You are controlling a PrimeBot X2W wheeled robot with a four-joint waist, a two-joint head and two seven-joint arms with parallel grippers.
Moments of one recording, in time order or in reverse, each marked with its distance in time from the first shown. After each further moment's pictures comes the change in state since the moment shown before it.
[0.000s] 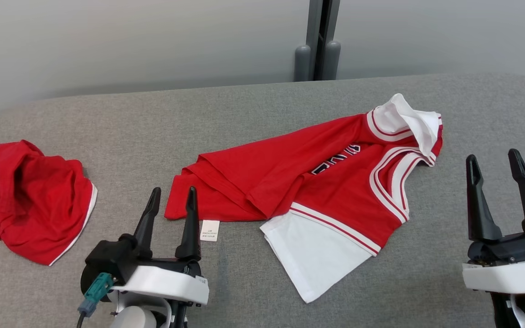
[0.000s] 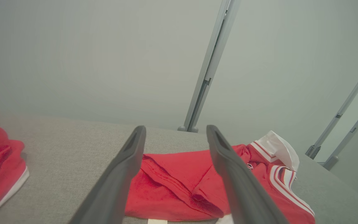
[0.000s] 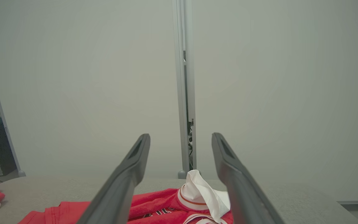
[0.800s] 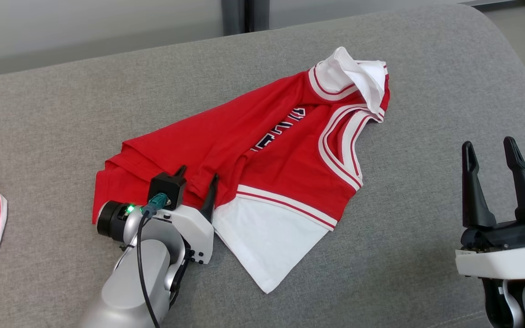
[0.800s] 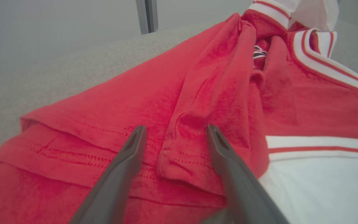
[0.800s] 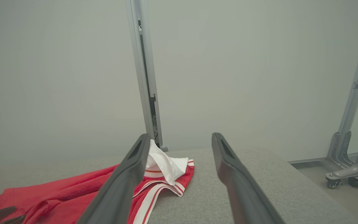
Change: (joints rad) left arm -0.455 0.011 -0.223 0.681 0.097 -0.054 0.084; right arm -0.056 0.034 0.006 0.028 0.001 0.000 0.000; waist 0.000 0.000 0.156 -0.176
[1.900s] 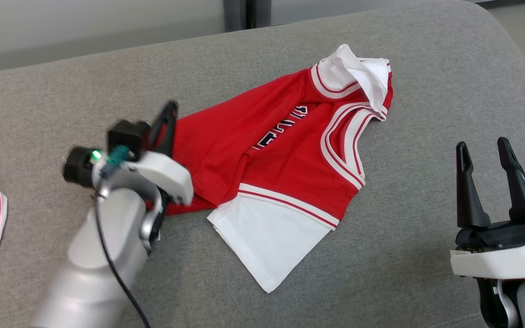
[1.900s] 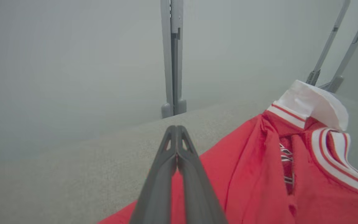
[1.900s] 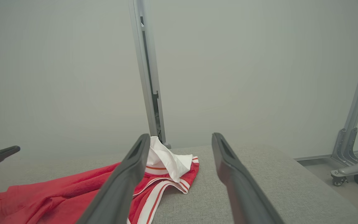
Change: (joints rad) left arm -0.127 0.065 0.027 -0.083 -0.043 0.031 -0.078; right arm -0.004 0.014 0.005 0.008 -0.002 0.000 0.000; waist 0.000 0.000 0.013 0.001
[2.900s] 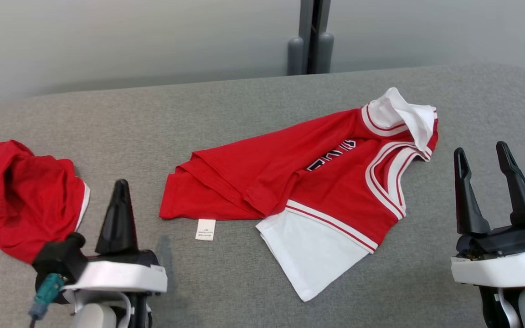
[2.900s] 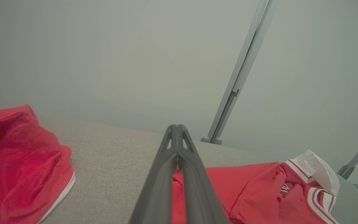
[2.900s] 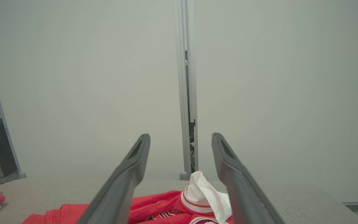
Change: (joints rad) left arm 0.578 -0.073 0.377 -0.595 -0.038 -0.018 -0.004; right arm 0.026 -0.016 0.012 -0.029 -0.025 0.000 0.000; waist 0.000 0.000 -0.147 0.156
